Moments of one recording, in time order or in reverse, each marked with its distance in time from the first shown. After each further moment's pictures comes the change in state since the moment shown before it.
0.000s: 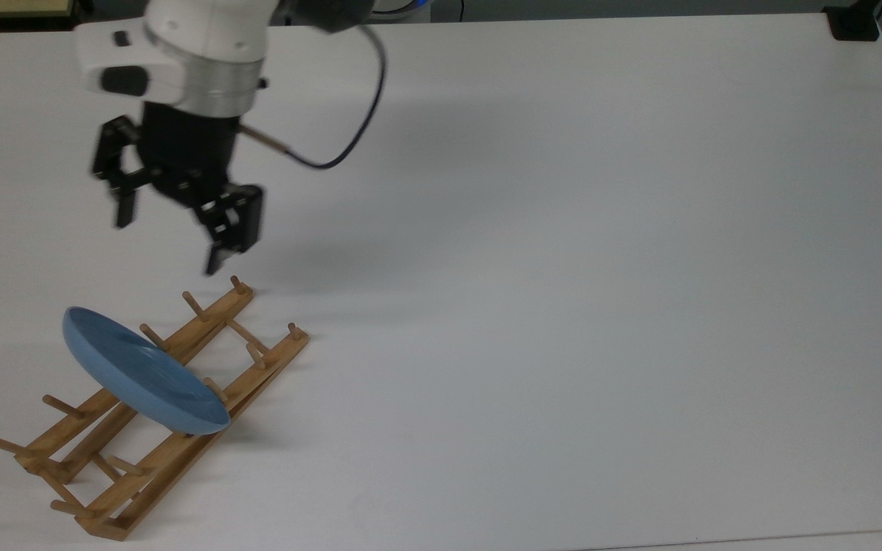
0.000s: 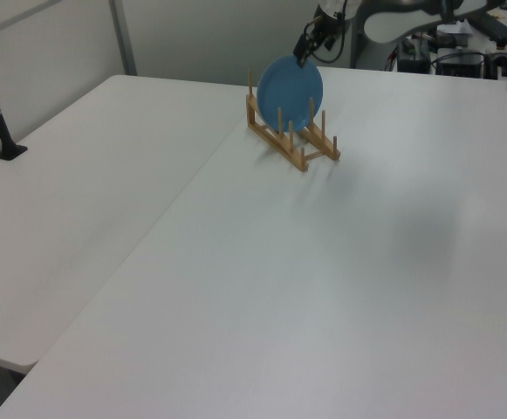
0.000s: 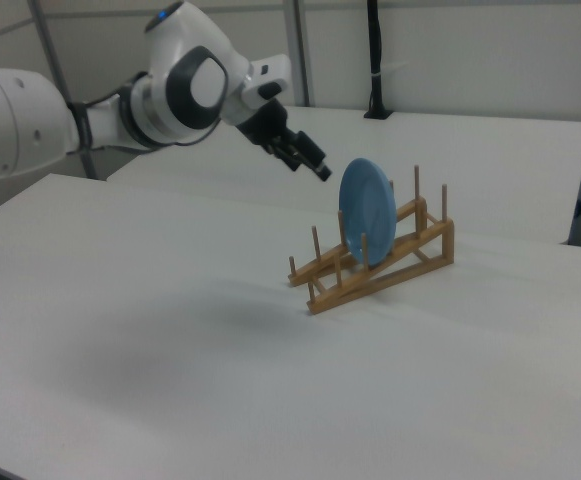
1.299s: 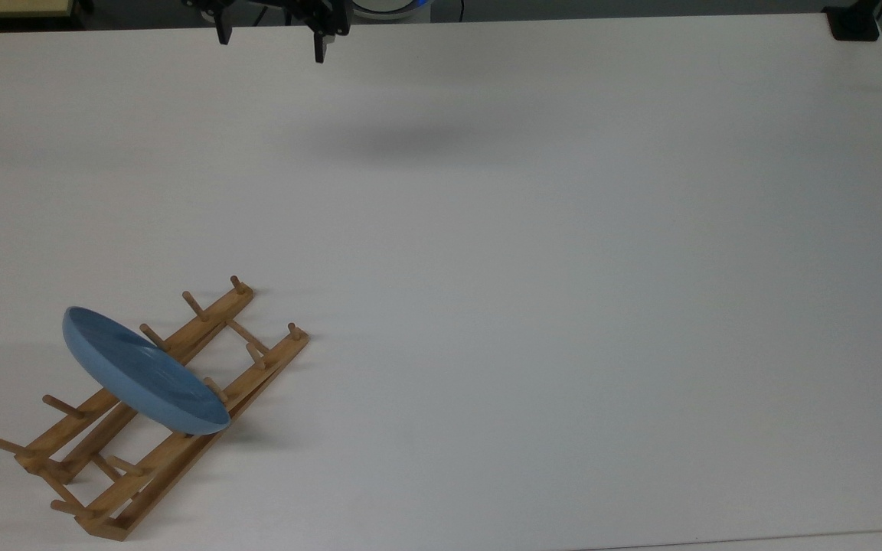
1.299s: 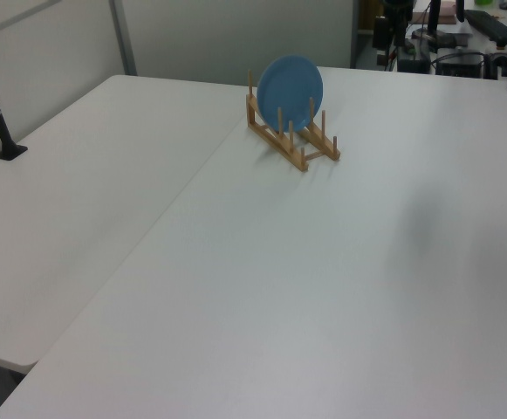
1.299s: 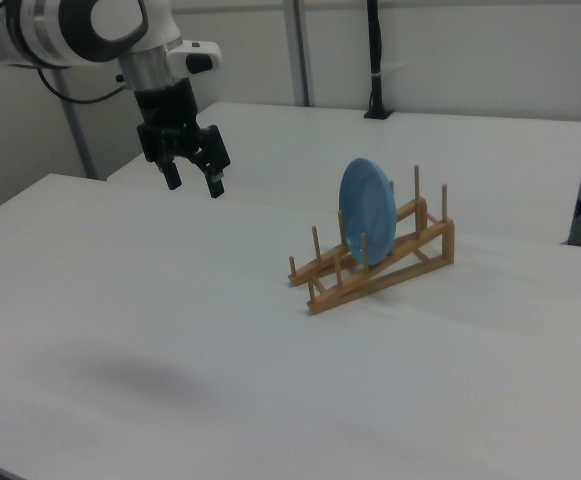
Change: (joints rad) arm 0.081 -0.314 -0.017 -0.098 0.290 -0.655 -0.412
